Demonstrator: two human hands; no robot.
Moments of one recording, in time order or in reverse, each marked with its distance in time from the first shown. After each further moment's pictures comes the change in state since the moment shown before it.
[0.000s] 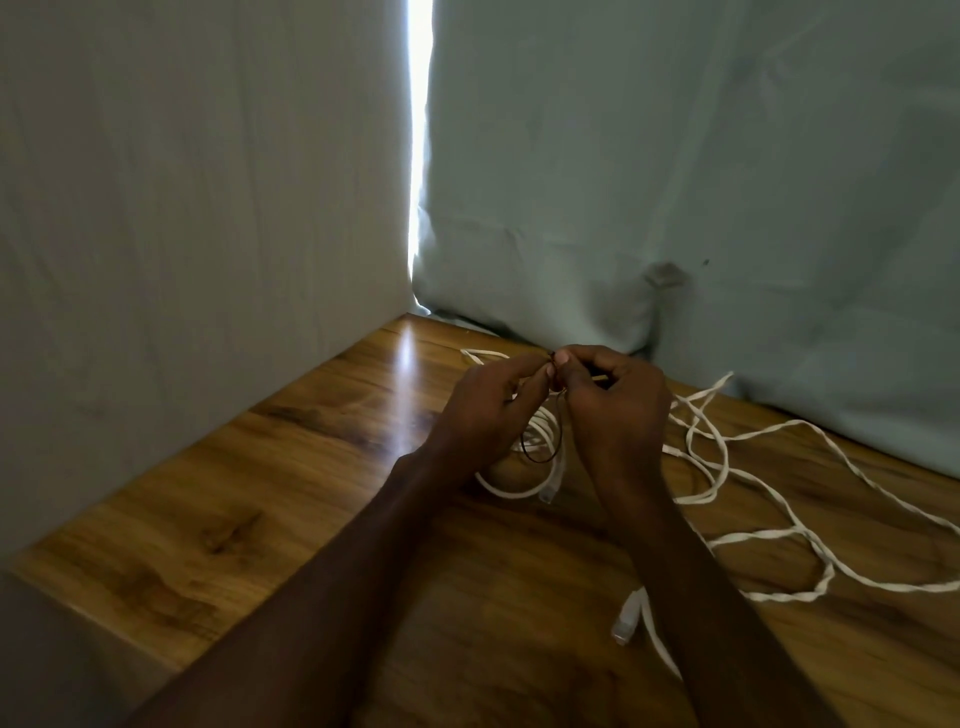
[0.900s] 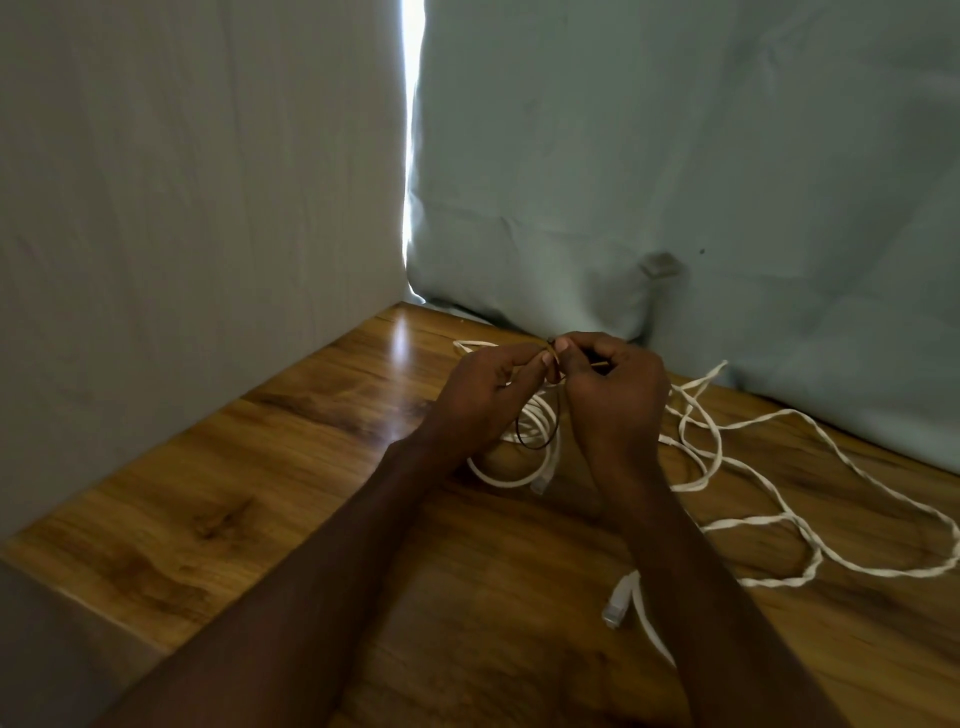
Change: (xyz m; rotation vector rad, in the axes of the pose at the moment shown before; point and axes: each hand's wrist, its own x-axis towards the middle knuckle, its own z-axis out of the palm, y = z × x) left_hand 0.002 0.002 0.000 -0.027 -0.033 -0.031; right_hand 0.002 0.001 0.000 0.001 0.013 0.051
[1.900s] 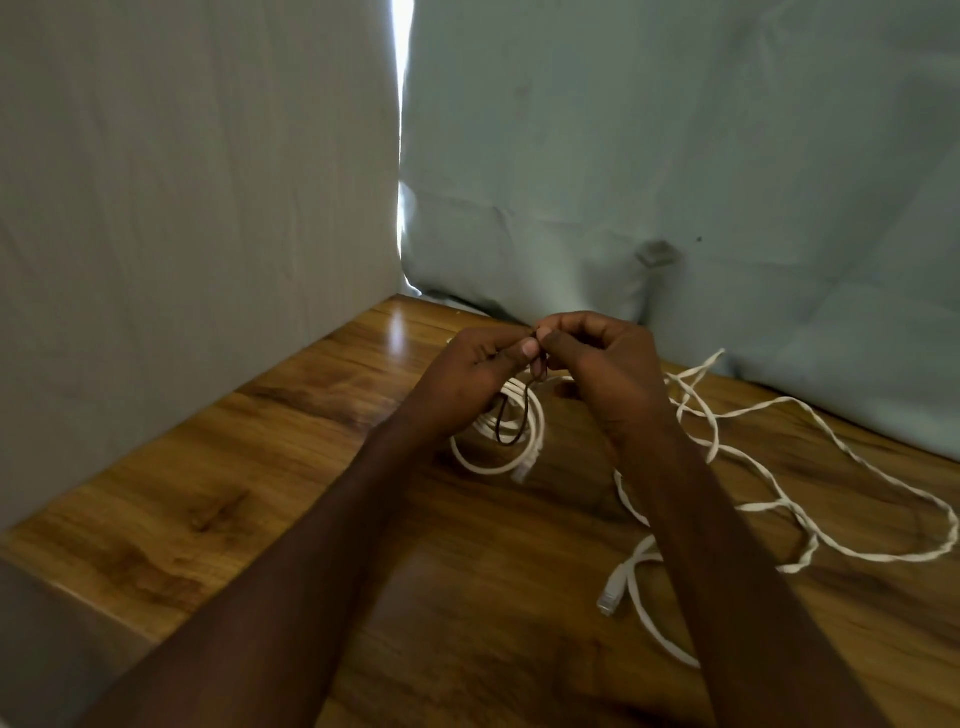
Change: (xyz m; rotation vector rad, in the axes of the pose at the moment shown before) left_hand -0.004 0.024 -0.018 -0.207 -0.088 -0.087; right_hand 0.014 -0.013 -0.017 0.260 -0.369 0.220
